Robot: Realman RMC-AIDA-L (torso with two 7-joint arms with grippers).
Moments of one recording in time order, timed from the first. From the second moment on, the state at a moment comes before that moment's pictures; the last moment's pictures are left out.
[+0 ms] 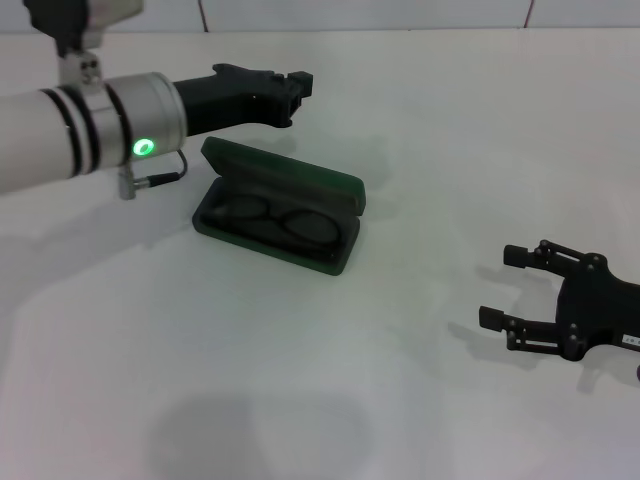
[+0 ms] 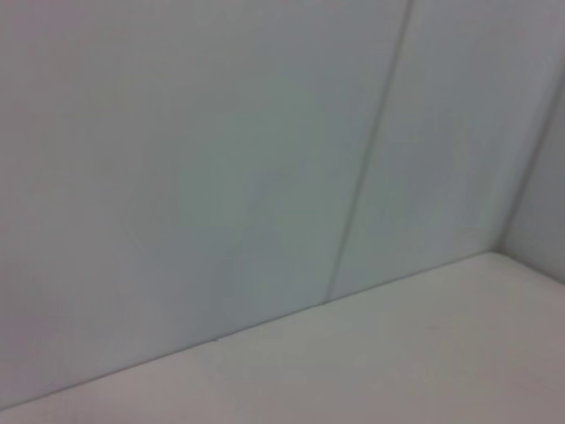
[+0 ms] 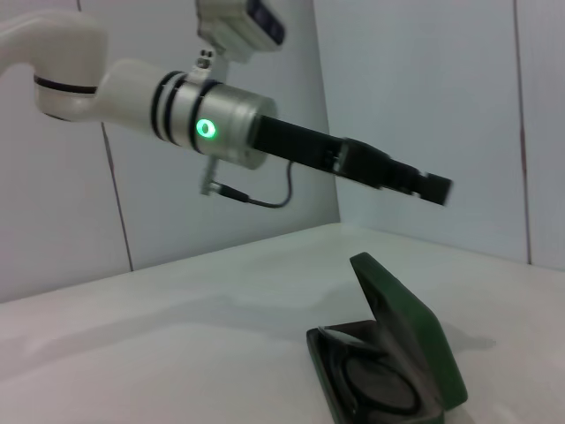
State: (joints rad) left arm -0.45 -2.10 1.37 0.98 1.66 0.84 -1.88; right arm 0.38 2.02 -0.98 -0.41 -1.62 -1.49 0.92
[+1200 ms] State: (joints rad) left arm -0.45 -2.10 1.68 0.84 1.36 0.45 -1.70; right arm 0.39 2.02 -0.98 -0.41 -1.62 -1.49 0.92
